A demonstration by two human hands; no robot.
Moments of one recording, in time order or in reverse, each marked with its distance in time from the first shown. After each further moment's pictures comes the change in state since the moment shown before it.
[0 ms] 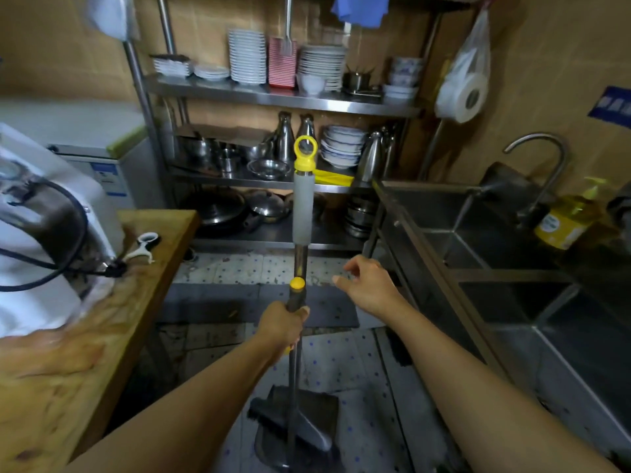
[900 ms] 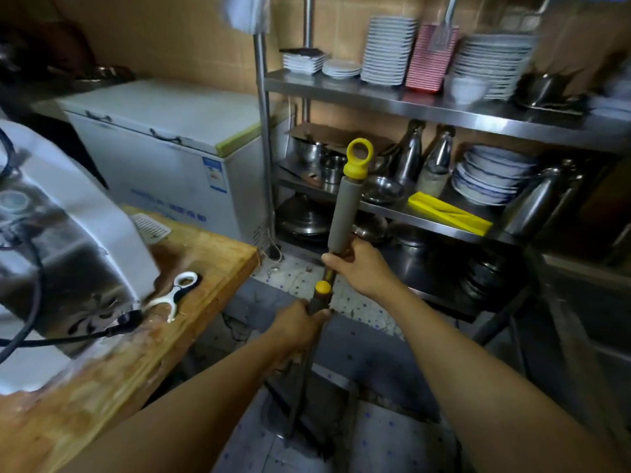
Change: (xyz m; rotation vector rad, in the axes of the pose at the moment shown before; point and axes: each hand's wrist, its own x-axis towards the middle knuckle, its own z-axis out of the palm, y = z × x) left_hand 0.254 0.094 -0.078 0.292 0.267 -0.113; right_hand 0.344 -0.111 0.063 0.257 -0.419 -0.380
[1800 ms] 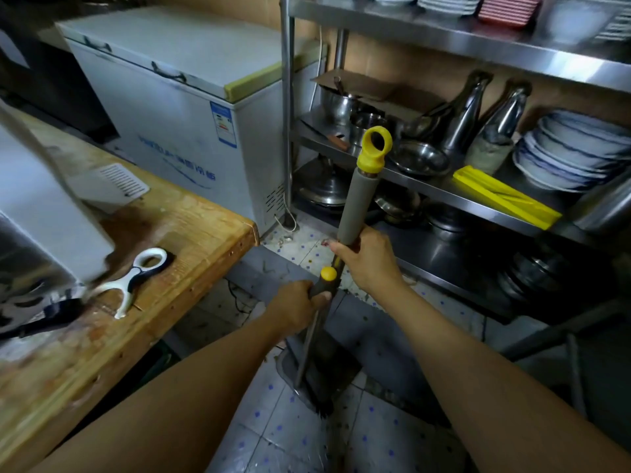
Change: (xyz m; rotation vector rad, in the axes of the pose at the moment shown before) left_hand 0.151 -0.059 0.025 0.202 0.053 0.084; right_hand 0.115 0.082 0.052 -0.134 0.095 -0.051
